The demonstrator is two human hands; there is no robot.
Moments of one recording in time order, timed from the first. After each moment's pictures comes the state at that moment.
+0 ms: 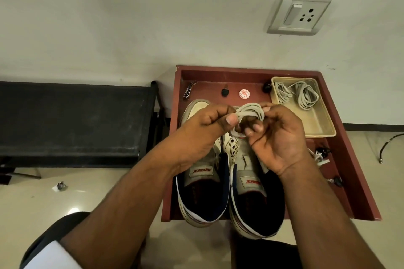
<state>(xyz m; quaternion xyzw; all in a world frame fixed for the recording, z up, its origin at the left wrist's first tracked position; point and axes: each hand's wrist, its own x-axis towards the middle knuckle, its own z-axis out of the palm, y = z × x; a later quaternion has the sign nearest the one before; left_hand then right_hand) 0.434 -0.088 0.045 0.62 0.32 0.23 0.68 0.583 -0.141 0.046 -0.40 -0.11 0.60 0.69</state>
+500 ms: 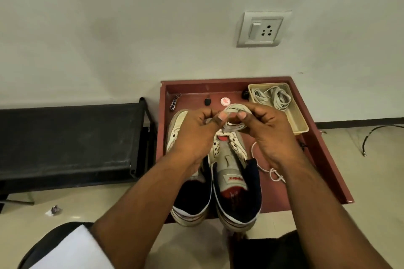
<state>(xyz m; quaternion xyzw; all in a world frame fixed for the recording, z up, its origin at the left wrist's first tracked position) 0.475 -0.115 0.058 0.55 0.40 0.33 0.65 0.618 -0.171 0.053 -0.58 -0.39 0.41 0.59</state>
